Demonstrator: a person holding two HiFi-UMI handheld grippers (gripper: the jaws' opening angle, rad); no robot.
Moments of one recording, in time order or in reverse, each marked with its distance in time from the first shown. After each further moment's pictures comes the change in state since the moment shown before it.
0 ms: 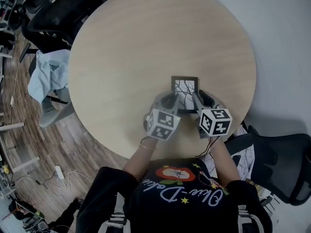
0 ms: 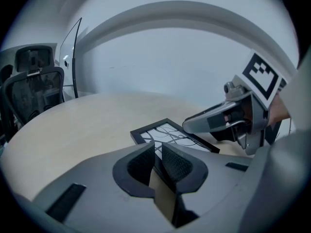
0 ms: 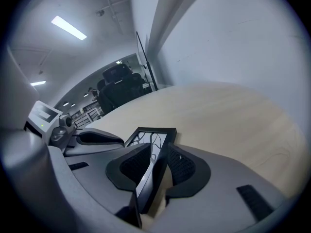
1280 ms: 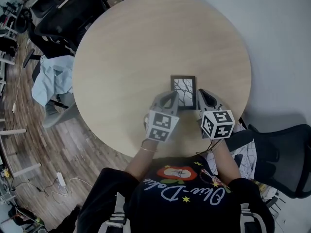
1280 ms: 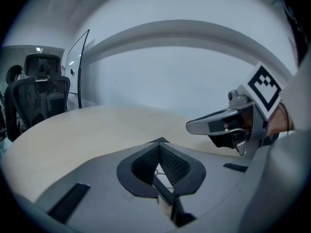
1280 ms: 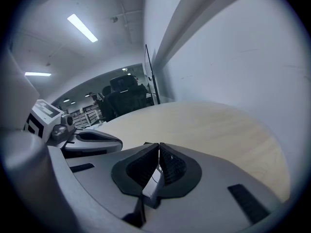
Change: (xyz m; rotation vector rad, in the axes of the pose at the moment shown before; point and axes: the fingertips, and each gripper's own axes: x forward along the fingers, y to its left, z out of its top) left arm -0.044 -0.012 0.037 -0.034 -0.149 0.008; right arm -0.051 0.020 0.035 -0.101 -0.142 -0.036
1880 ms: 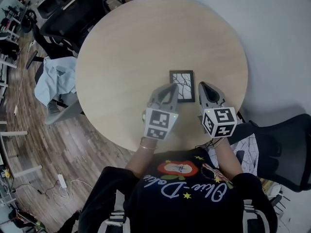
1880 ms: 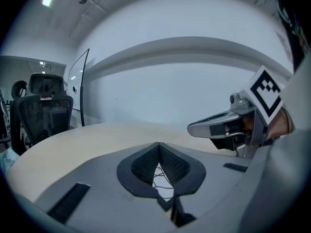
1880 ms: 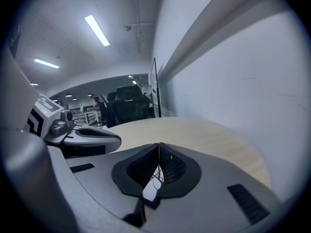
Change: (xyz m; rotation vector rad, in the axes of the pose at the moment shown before) left arm -0.041 -0.014 0.044 0.060 -0.160 0.032; right arm -0.044 0.018 0.040 -0.116 -0.143 -0.026
